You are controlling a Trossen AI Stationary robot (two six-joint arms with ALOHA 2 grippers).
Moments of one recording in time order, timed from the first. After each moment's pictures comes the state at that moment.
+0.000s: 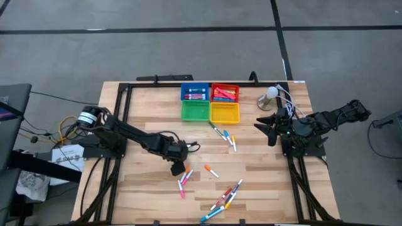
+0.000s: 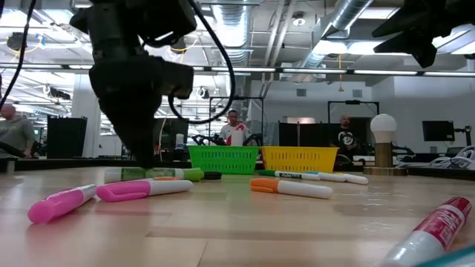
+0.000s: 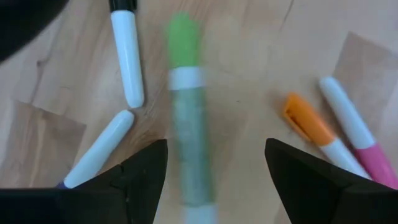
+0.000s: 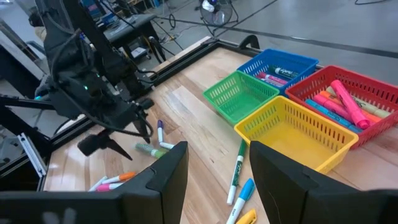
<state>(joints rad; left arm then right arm) -0.27 1.70 0.92 -0.45 -0.10 -0.56 0.37 0.46 0.54 -0.49 0.65 0.62</state>
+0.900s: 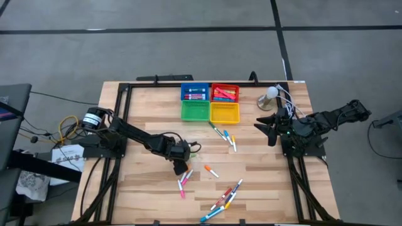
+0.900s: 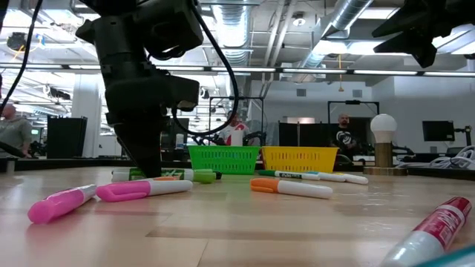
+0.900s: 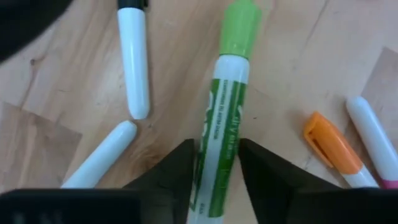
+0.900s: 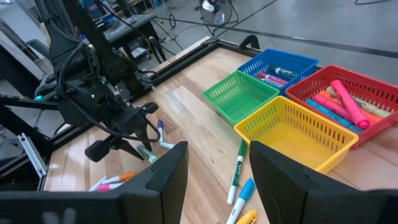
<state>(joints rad) -0.27 1.77 0.92 -0.41 -0.11 -0.62 0.37 0.46 0.54 -0.49 0.65 0.62</state>
